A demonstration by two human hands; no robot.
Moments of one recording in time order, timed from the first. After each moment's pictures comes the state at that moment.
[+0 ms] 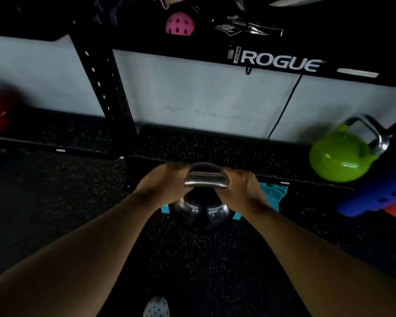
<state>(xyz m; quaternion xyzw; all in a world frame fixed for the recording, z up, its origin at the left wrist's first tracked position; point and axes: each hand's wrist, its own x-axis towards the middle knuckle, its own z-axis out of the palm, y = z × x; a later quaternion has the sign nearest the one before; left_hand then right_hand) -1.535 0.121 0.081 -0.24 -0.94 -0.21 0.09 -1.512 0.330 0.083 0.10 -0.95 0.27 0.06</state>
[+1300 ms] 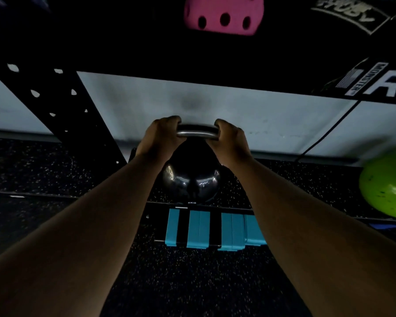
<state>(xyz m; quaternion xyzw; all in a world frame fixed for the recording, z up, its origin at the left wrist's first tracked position) -1.875 0.069 0.035 -0.11 -0.95 -0.28 0.06 -1.852 0.245 0.031 0.00 -0.94 0.32 0.07</state>
